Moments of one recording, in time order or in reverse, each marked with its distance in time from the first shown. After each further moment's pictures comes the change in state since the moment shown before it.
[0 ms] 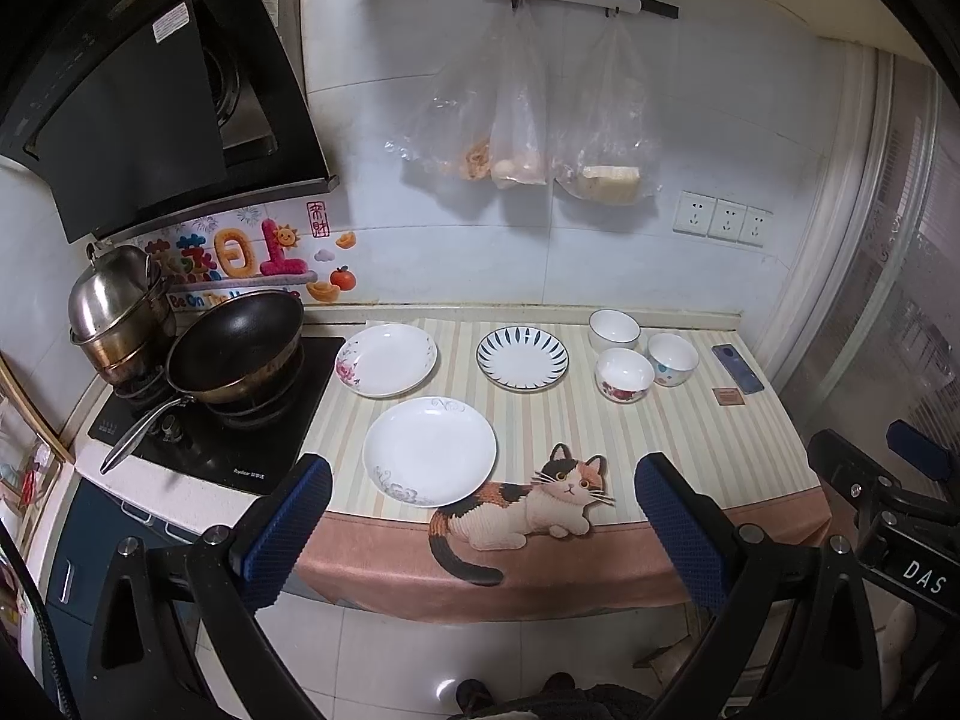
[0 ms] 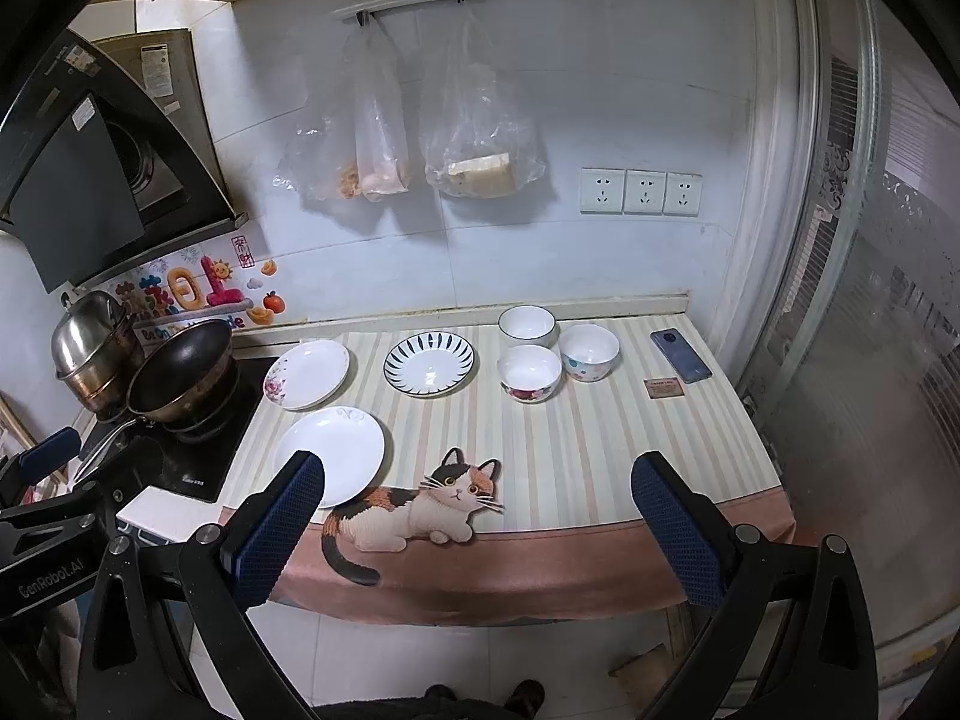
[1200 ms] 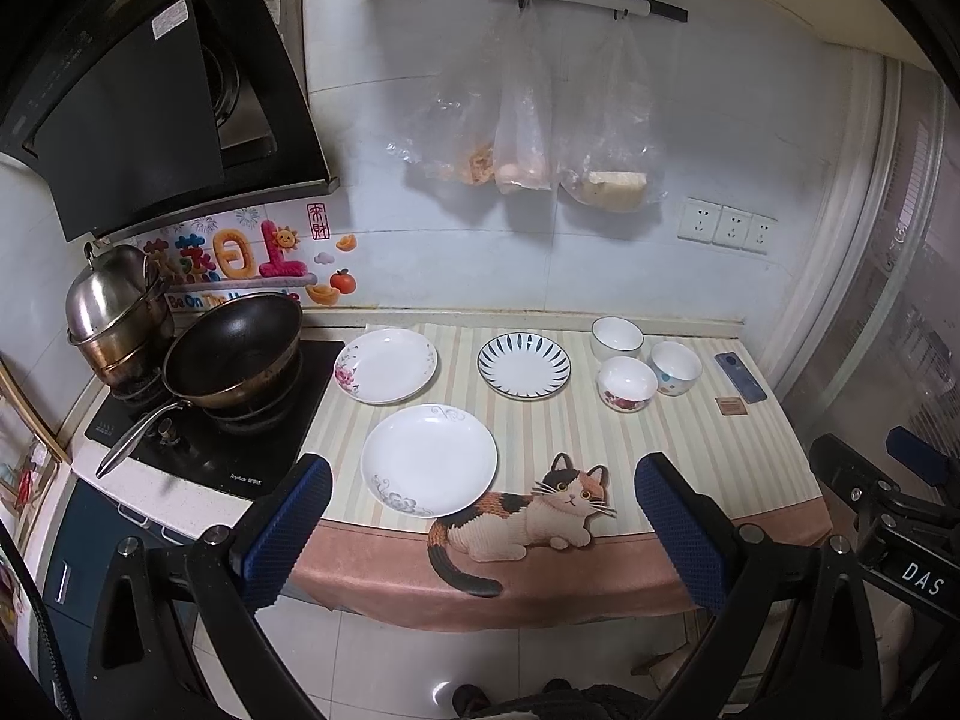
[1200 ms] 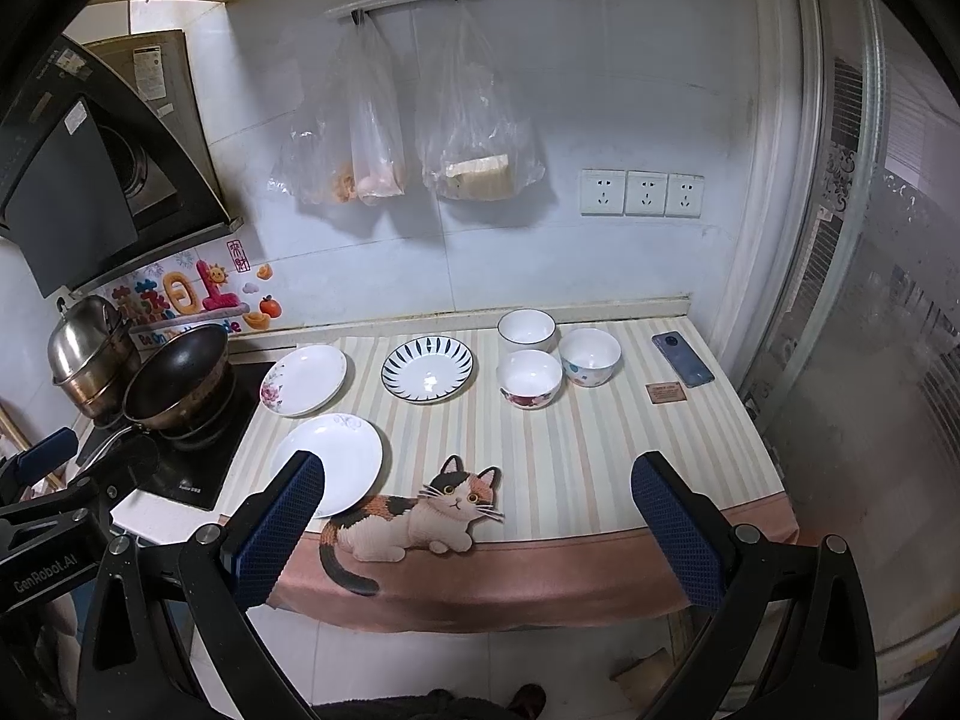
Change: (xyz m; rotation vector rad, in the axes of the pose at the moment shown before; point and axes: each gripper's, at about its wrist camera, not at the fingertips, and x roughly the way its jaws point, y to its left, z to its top) left arm 0.008 -0.004 0.011 -0.003 -0.002 0.003; right arm 0.012 0.000 0.008 0.006 -0.004 -0.007
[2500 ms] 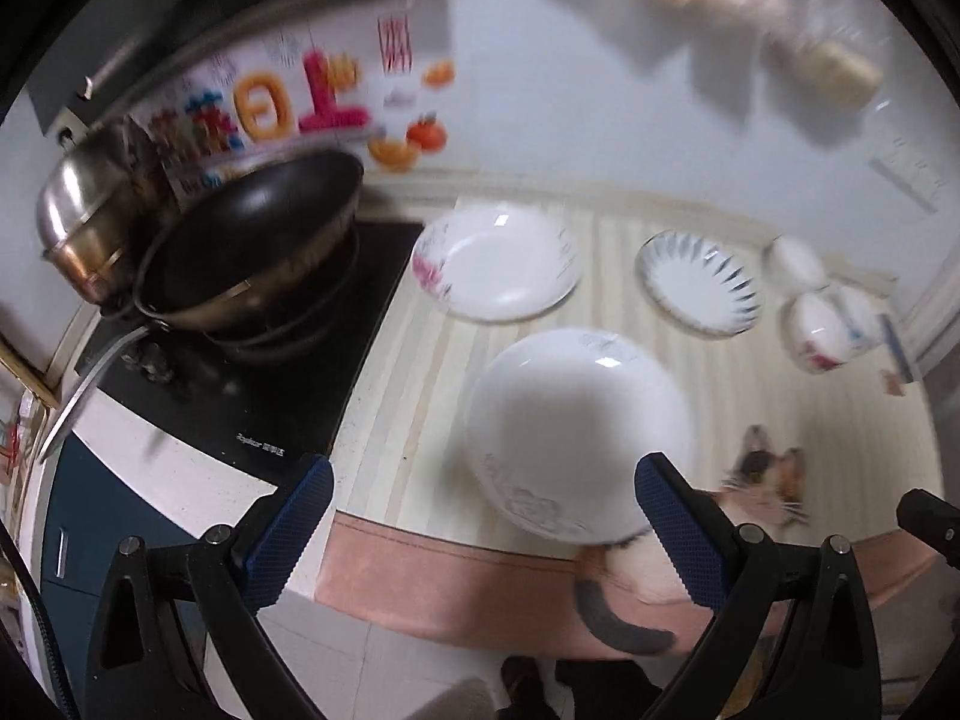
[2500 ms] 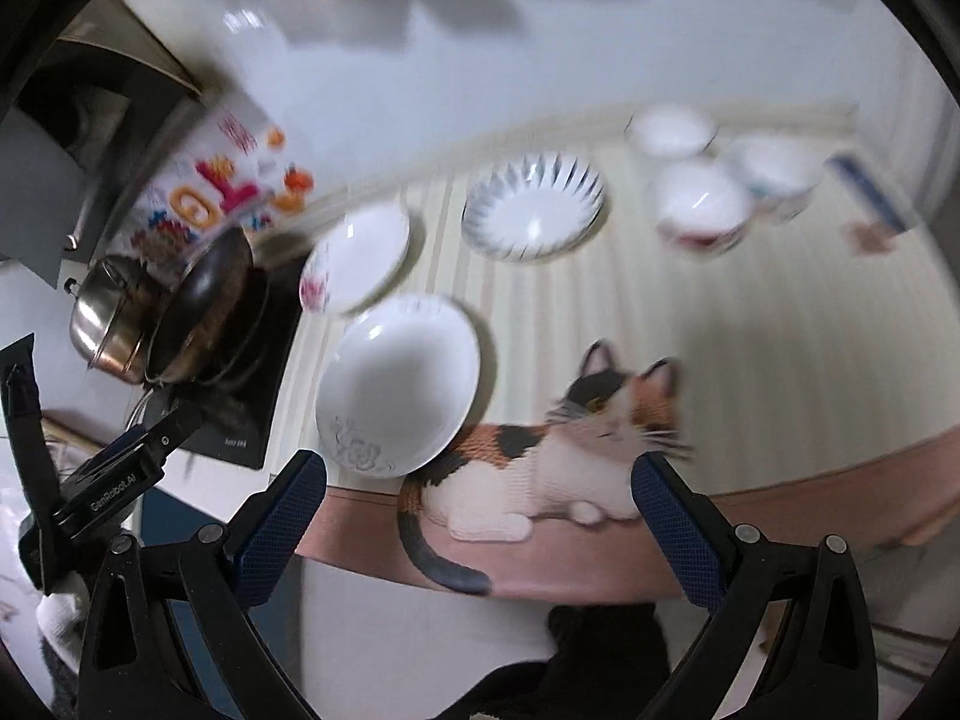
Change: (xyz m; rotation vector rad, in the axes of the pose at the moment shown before) left arm 0.260 0.138 -0.033 -0.092 0.283 0.153; right arm 0.290 0.059 -0.047 0.125 0.428 0.292
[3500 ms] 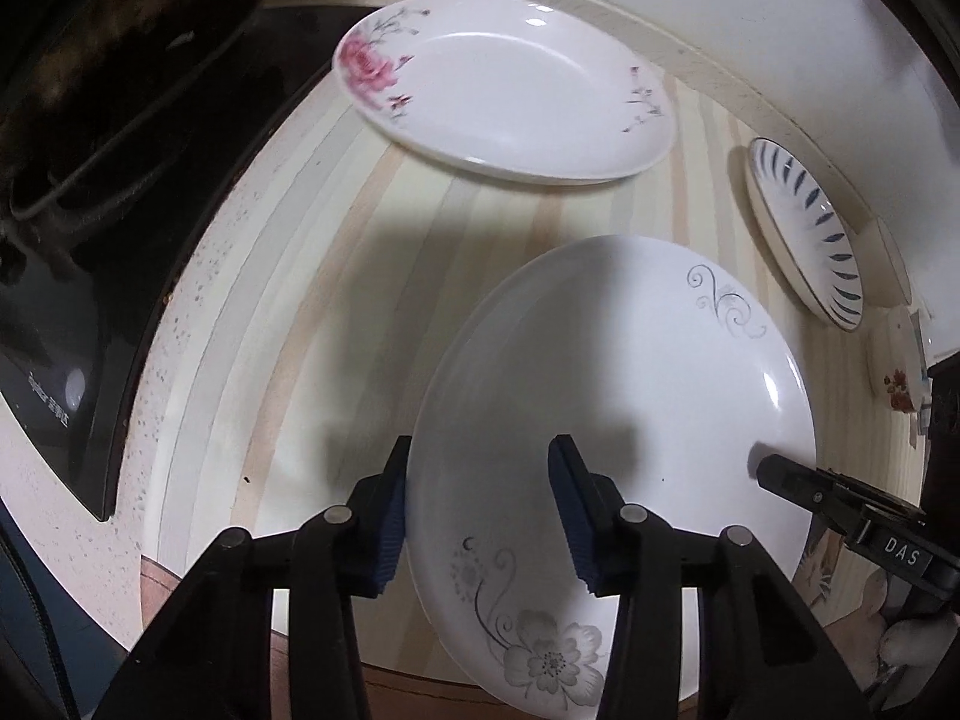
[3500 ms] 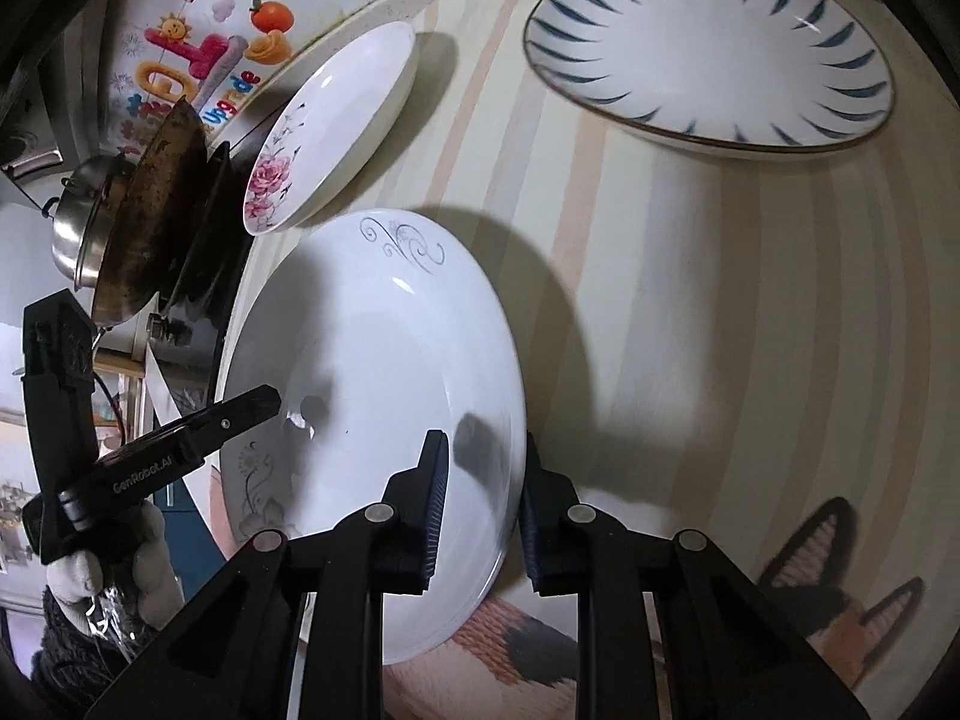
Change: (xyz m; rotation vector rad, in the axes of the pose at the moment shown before) left arm 0.191 0.008 -0.004 -0.177 0.316 -0.184; right arm 0.272 -0.003 0.070 -0.123 0.347 0.193
